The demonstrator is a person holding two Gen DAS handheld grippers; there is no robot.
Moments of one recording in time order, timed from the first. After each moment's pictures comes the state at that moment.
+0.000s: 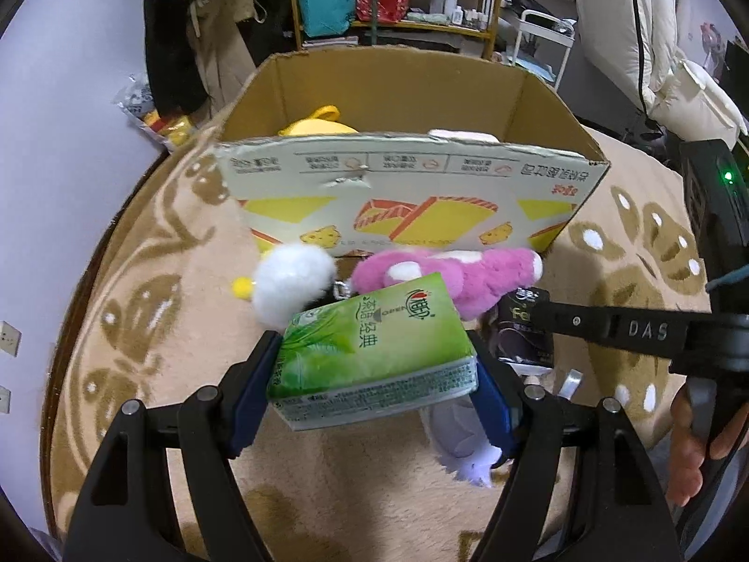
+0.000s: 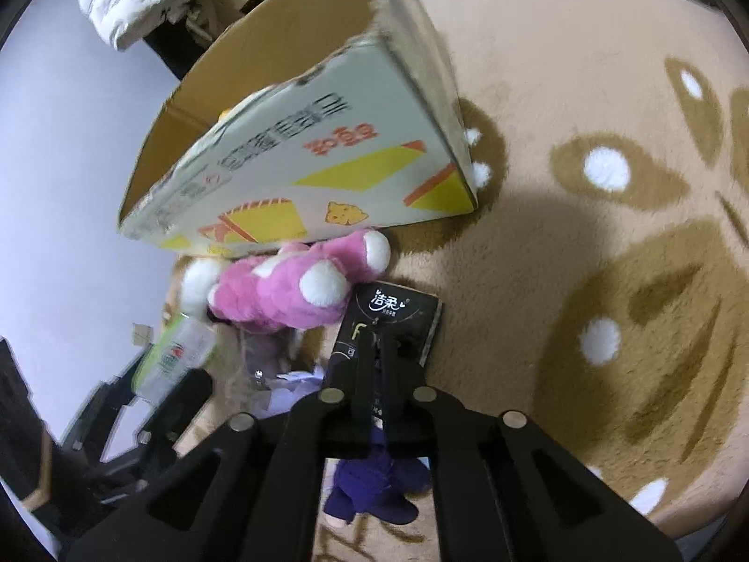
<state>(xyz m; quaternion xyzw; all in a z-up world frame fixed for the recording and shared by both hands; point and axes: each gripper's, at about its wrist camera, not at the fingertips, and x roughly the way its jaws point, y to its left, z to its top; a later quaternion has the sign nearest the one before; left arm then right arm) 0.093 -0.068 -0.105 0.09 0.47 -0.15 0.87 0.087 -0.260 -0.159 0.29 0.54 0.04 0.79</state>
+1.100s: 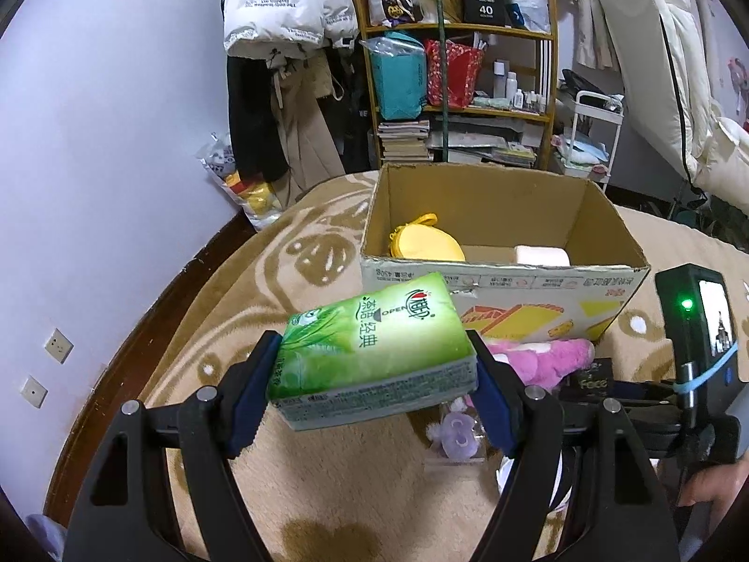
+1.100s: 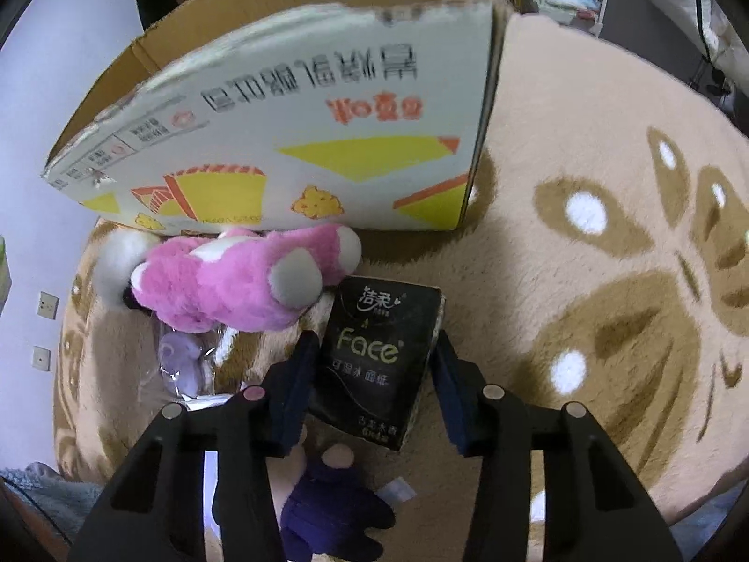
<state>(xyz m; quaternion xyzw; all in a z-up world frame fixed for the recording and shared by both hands) 0.086 -0.028 -0.053 0.08 0.35 -0.06 0.93 0.116 -0.198 -0.164 0.15 0.56 -0.05 0.82</state>
